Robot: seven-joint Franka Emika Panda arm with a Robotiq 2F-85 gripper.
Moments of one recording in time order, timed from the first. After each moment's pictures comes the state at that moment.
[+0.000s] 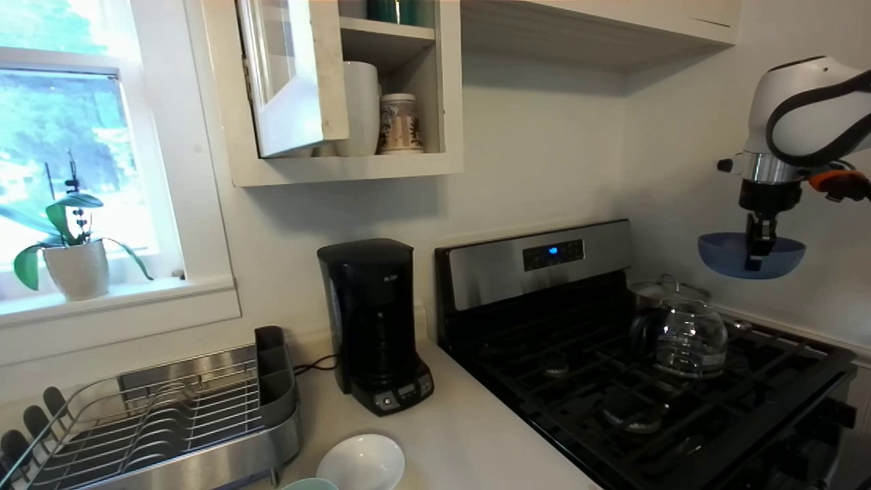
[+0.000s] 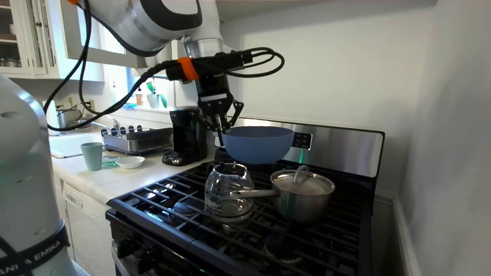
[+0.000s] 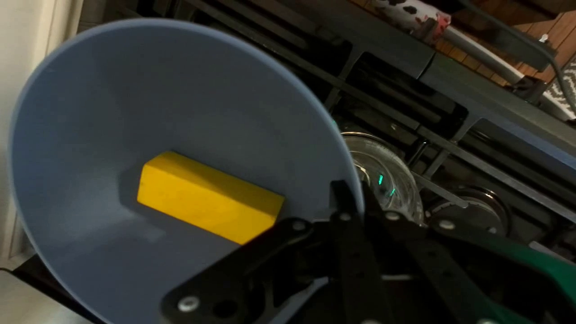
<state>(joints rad) -0.24 -0.73 -0.20 -2.76 -0.37 2.20 -0.65</state>
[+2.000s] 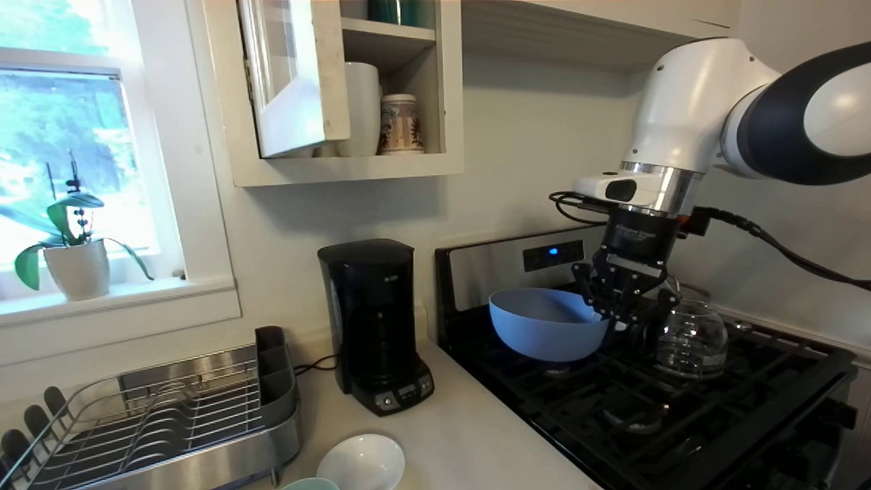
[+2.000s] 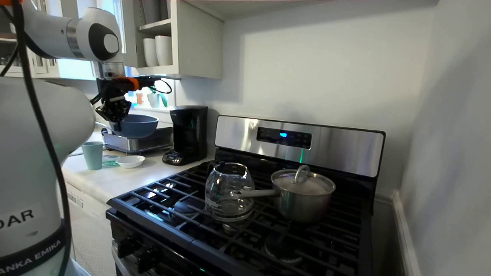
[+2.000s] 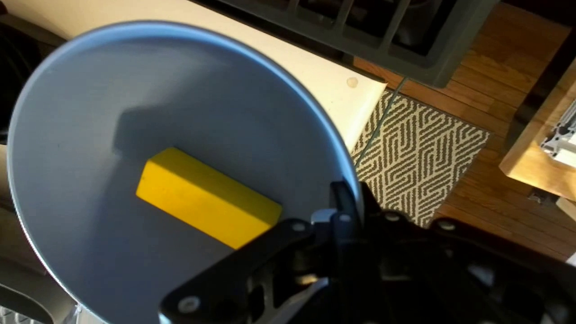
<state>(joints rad) 0.66 -0.55 0.01 -2.72 0.02 2.39 -1.24</state>
